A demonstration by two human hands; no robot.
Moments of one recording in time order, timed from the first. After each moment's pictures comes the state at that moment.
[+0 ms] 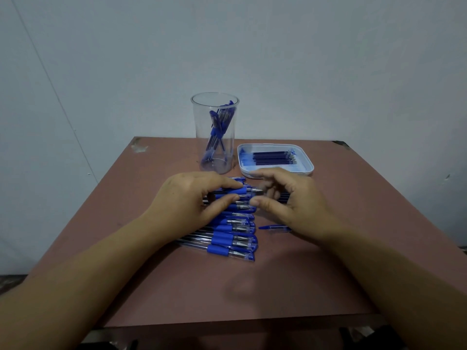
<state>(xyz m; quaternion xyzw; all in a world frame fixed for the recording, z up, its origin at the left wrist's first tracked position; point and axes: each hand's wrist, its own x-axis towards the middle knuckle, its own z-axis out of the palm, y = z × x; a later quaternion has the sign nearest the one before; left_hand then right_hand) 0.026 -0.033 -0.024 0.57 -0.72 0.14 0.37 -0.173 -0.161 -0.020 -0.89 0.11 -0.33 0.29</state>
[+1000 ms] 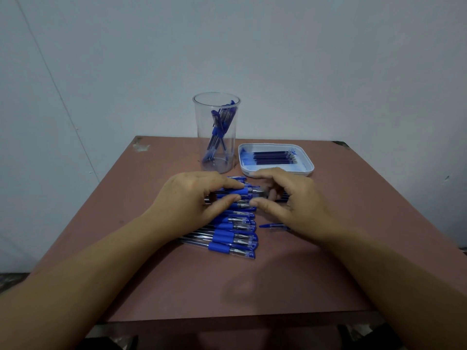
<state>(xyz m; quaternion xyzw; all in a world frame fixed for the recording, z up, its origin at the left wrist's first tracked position) 0.025 -0.032 -0.024 0.57 -0.73 0.15 0.36 -0.174 -0.161 -0.021 -0.91 0.11 -0.34 0.20</state>
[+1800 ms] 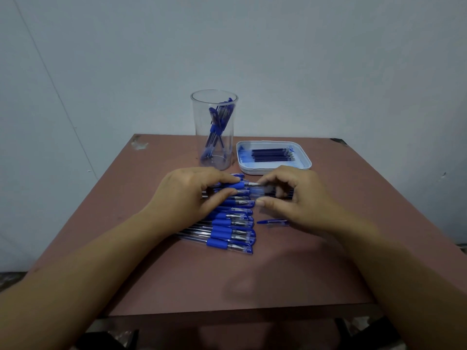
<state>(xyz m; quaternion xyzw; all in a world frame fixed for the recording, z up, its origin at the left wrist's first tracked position) 0.027 -0.034 -0.026 0.57 -0.72 0.16 0.37 -0.184 -0.163 -0.012 -0.91 0.16 -0.29 0.24</state>
